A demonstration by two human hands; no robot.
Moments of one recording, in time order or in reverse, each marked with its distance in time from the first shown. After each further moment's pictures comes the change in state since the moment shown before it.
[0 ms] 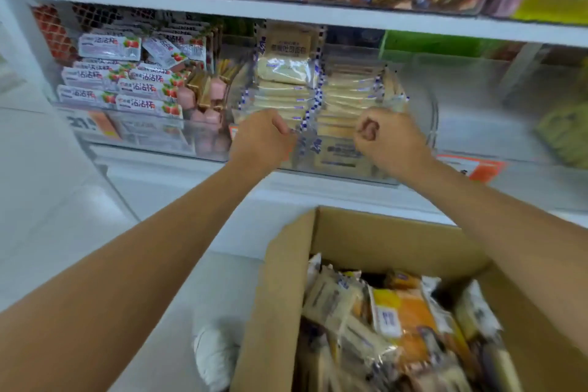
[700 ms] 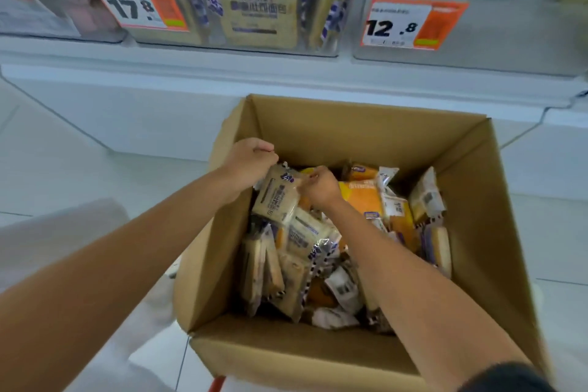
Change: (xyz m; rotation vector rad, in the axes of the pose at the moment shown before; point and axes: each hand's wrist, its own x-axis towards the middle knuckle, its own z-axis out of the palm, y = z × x) left_hand -0.134 -0.056 0.155 -0.122 -0.515 -0.463; right_hand -0.215 0.139 0.158 0.395 -0.539 0.877
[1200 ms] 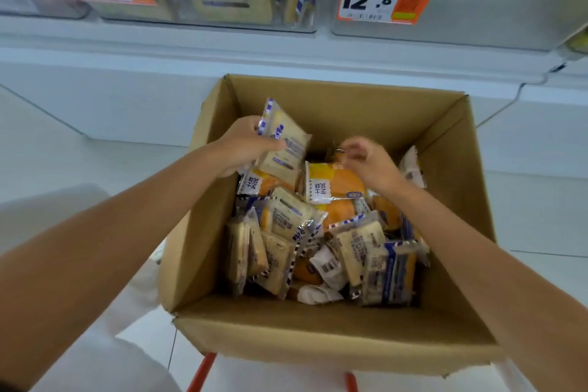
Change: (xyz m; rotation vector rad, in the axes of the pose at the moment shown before) left_hand 0.015 0.011 0.019 -0.007 -0.208 0.091; right_hand -0.056 0.020 -0.116 0.018 0.001 -0.222
